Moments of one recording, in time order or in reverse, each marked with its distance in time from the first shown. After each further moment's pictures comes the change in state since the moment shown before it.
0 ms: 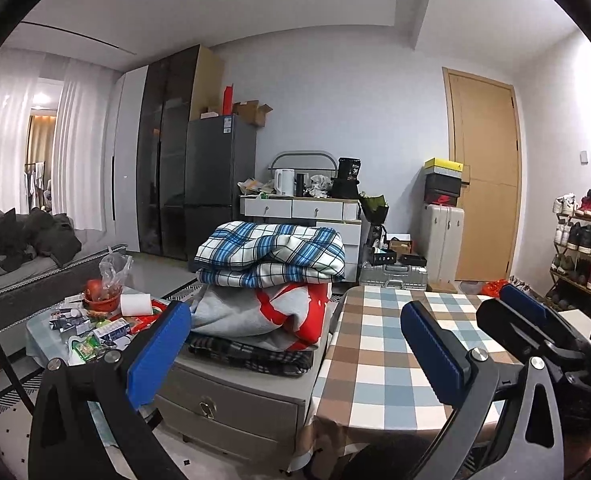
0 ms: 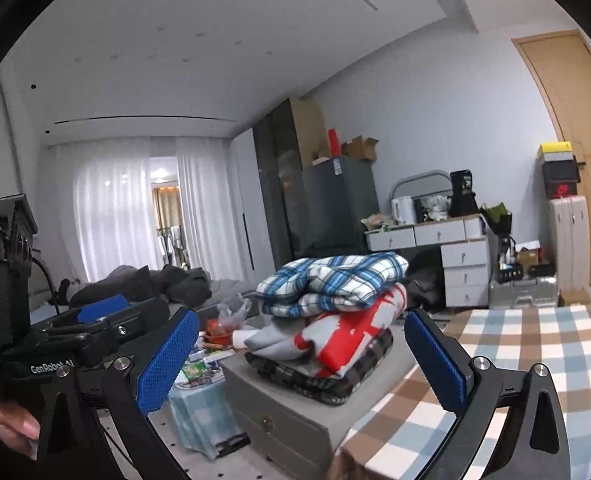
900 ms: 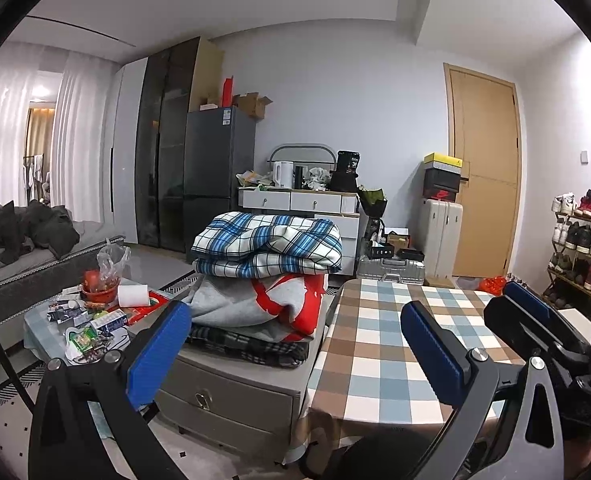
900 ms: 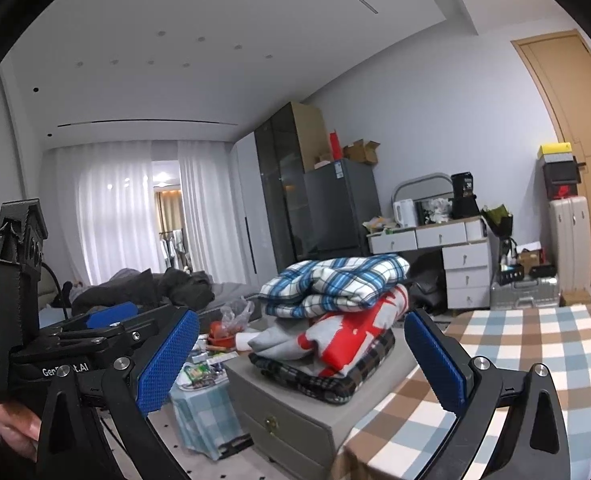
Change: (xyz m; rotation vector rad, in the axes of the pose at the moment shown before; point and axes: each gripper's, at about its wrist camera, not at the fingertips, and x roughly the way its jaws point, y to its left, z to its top) left arm -0.004 -0.001 0.005 -0.014 0.035 -0.011; right arm -0.004 0.009 -0.001 0.002 -0.012 -0.002
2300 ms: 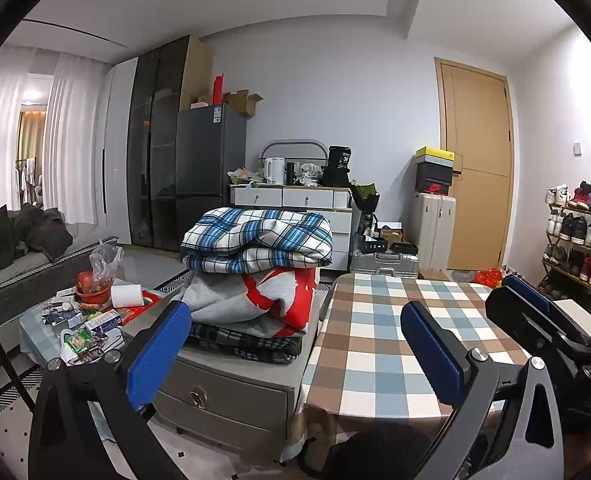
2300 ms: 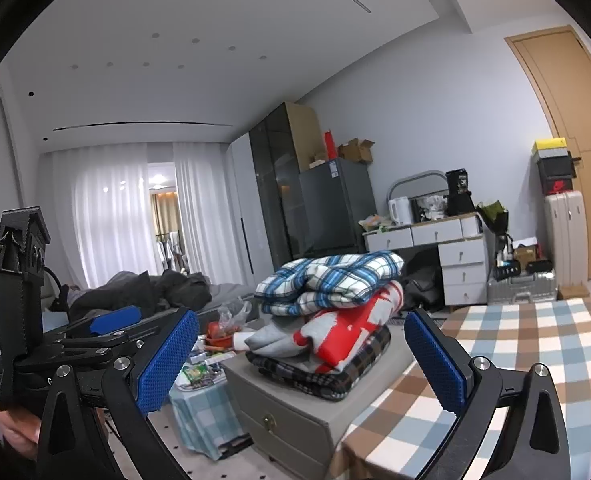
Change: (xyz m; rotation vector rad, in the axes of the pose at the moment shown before) left arm -0.001 -0.005 -0.004 0.017 0.014 -0.024; right arm 0.000 -0.001 -0.004 0.021 -0.003 -0.019
